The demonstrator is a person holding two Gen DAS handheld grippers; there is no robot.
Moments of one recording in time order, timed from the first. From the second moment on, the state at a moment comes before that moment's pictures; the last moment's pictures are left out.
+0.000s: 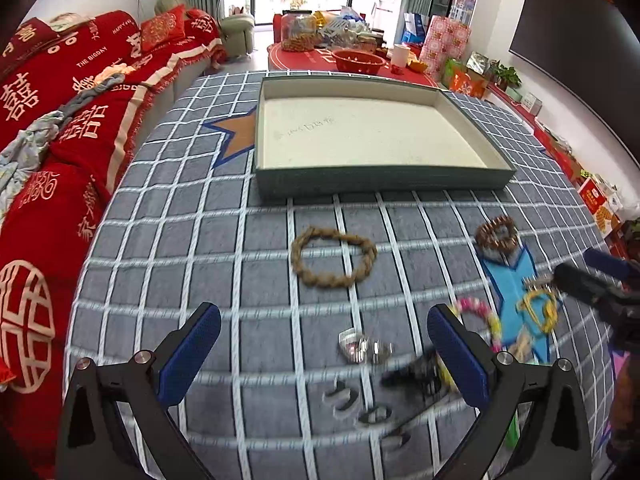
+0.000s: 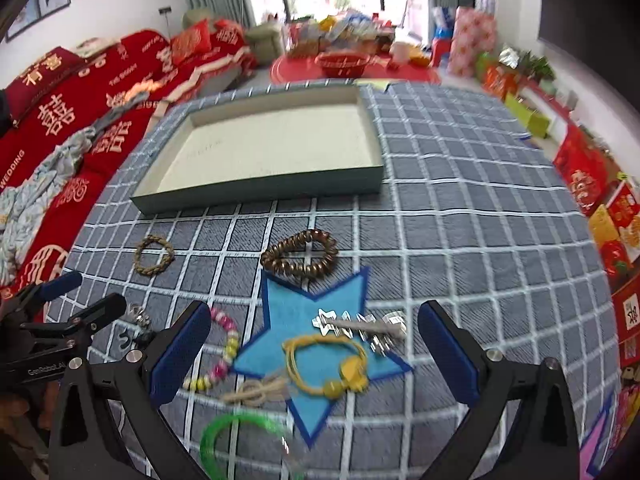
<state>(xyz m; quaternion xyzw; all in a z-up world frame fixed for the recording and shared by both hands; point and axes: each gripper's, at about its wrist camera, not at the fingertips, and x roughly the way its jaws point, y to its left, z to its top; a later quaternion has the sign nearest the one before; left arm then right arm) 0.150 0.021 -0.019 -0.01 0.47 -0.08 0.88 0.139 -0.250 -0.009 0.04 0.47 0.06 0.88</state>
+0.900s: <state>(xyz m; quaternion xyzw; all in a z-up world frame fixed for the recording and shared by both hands) 0.191 -0.012 -0.040 0.04 0.48 -0.12 0.87 0.200 -0.233 -0.048 0.02 0.52 0.04 0.86</state>
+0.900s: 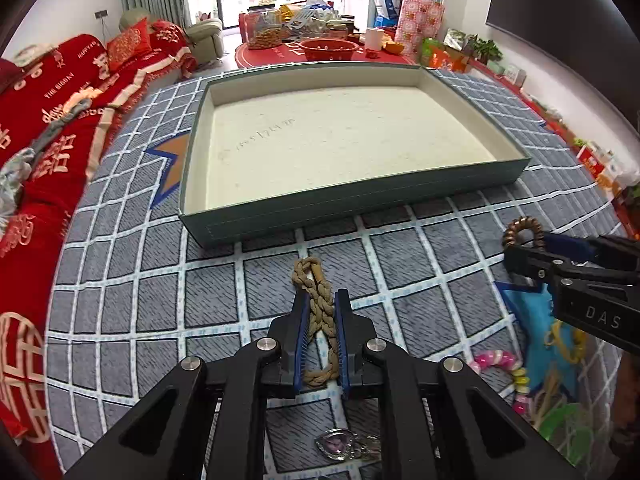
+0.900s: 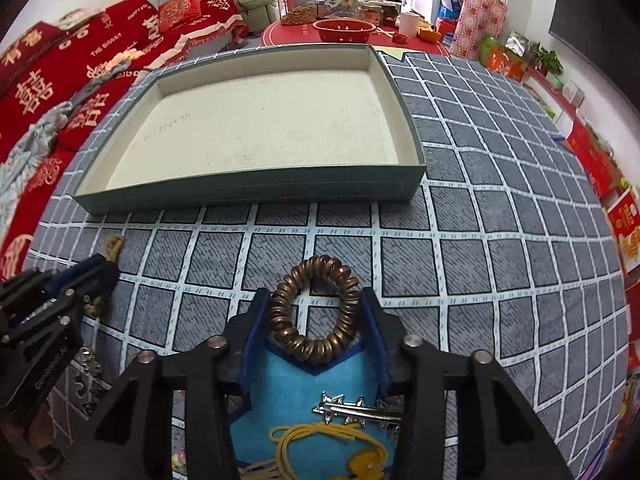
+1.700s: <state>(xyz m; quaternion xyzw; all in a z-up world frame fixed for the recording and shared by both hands) 0.260 0.002 0.095 0.01 0.39 -0.14 0.91 0.276 -0.268 0.057 0.15 0.47 0.11 0.86</state>
